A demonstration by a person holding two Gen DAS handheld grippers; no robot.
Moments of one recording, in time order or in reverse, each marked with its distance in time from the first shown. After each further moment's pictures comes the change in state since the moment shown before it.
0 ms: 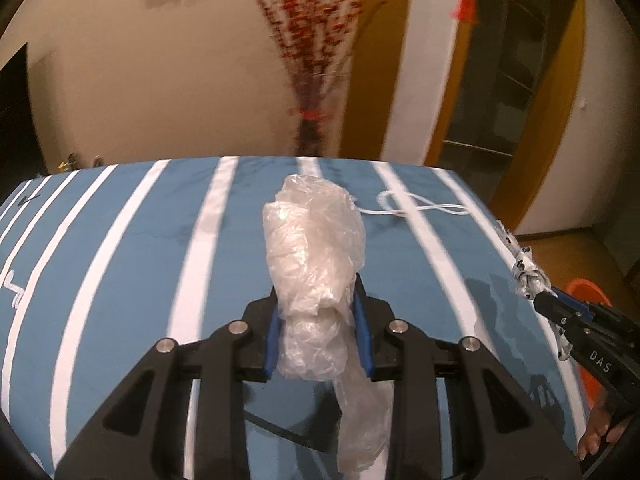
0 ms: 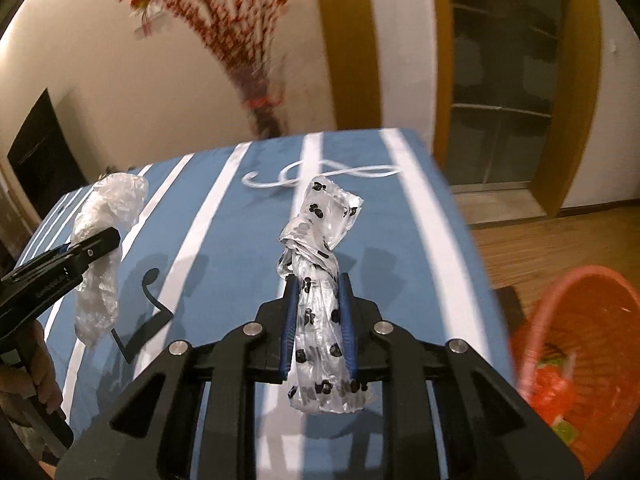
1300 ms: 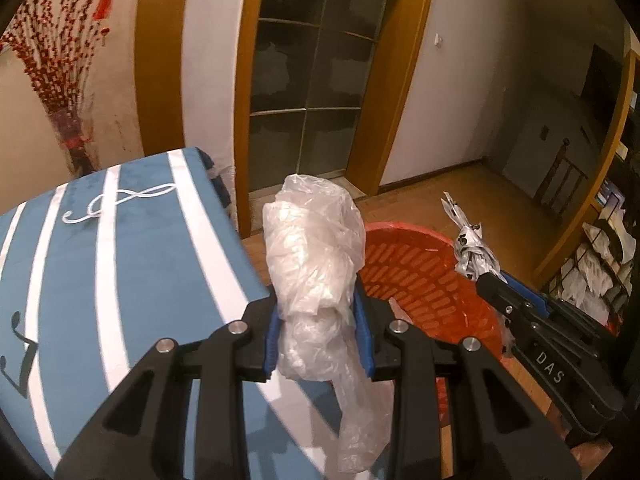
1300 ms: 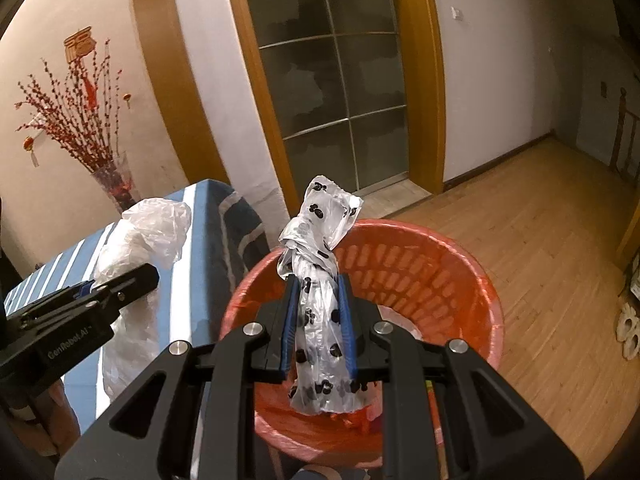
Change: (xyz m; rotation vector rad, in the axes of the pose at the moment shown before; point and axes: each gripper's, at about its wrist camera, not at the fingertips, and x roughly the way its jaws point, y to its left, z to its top) left arm -0.019 -0.291 -0.048 0.256 0.066 -0.393; right arm -0.123 -0.188 -0.069 0.299 -0.152 -0.293
